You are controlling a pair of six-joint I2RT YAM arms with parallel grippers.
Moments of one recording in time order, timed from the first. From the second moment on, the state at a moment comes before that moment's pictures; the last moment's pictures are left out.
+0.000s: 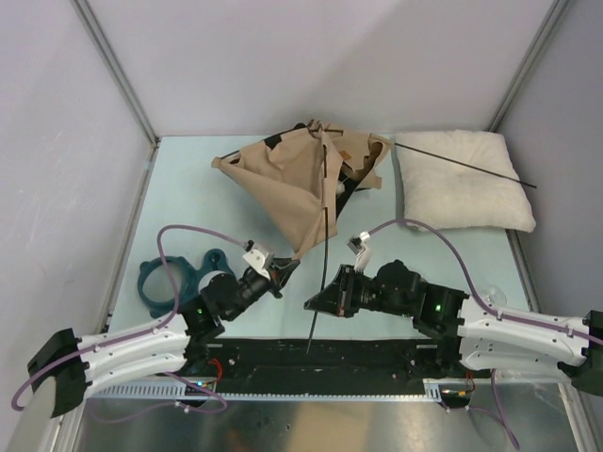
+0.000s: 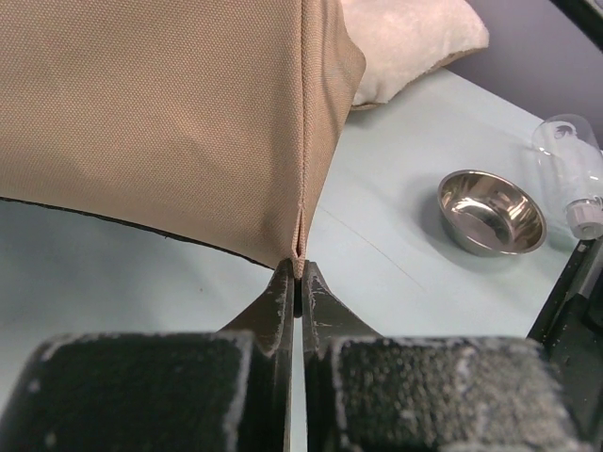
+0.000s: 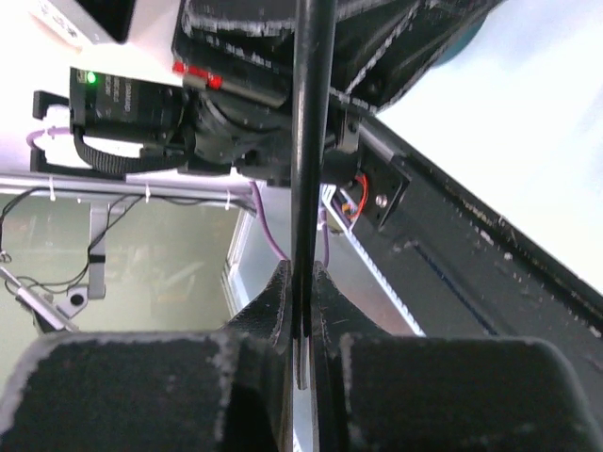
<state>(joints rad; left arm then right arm) -1.01 0.77 0.22 0.53 -0.20 -0.16 1.20 0.87 0.62 0.00 -0.06 1.13</state>
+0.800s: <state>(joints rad) -1.18 0.76 0.19 0.54 -0.44 -0.16 1.01 0.98 0.70 0.06 0.09 1.10</state>
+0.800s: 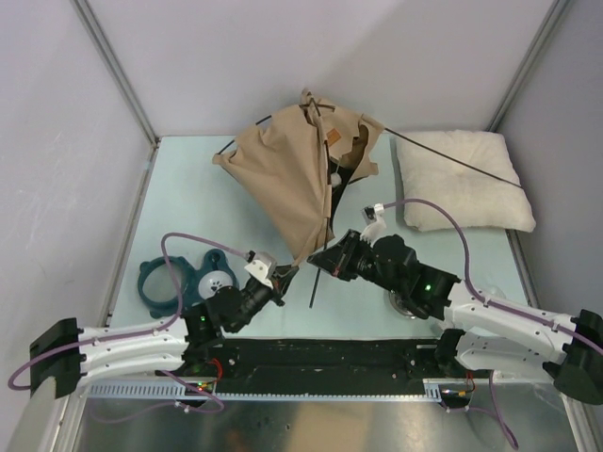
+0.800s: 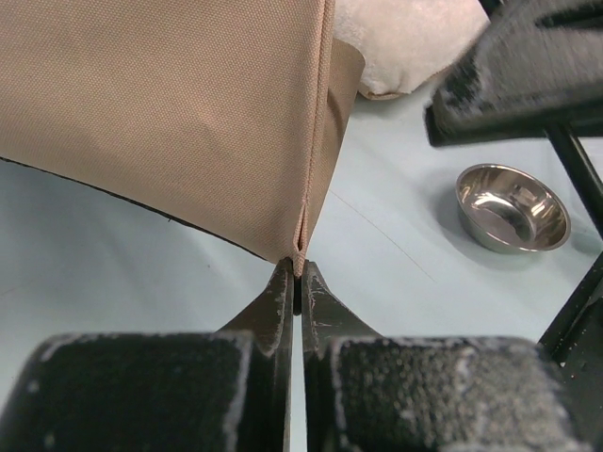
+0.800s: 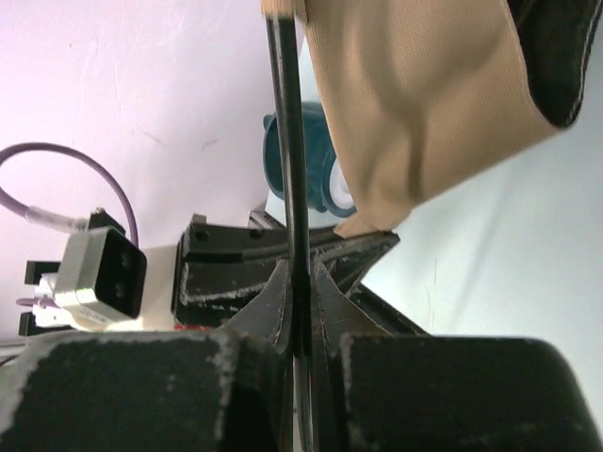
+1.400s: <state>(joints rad) -1.34 0.82 0.19 0.54 -0.63 -0.16 1.01 1.10 0.78 0.11 0.22 1.04</state>
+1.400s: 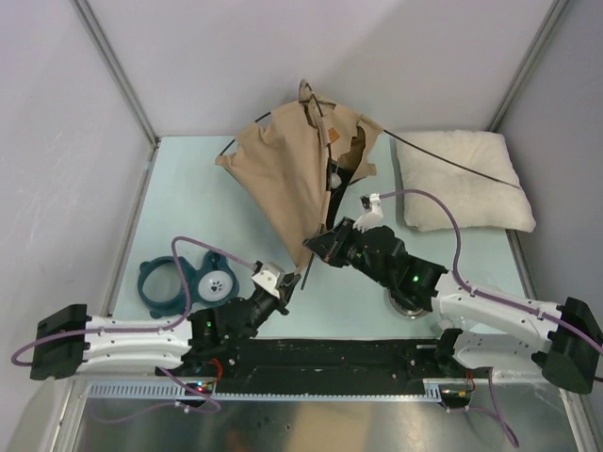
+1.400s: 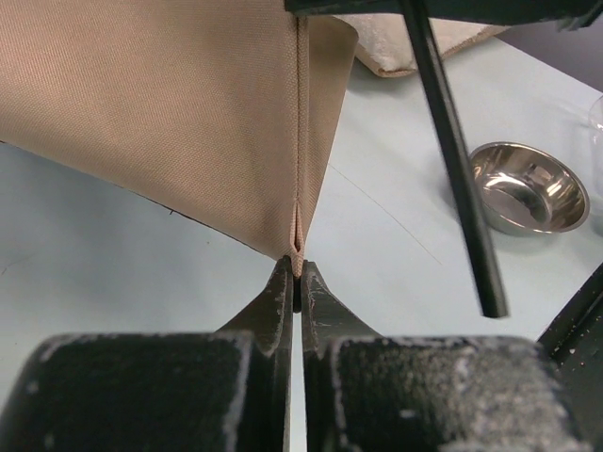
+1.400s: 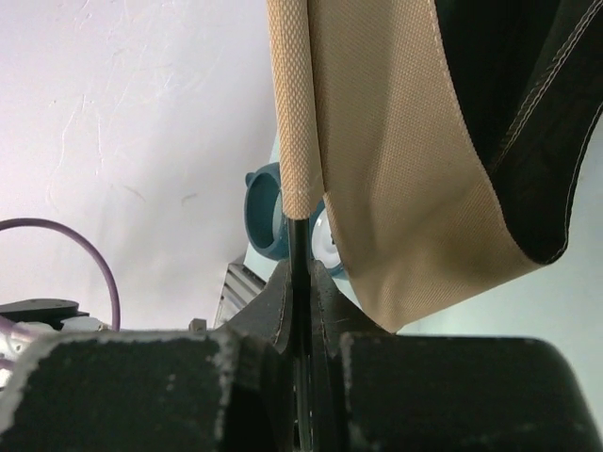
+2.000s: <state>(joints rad) -1.51 0.89 0.22 0.42 -0.70 -0.19 0.98 1.20 0.87 0.19 0.41 0.95</state>
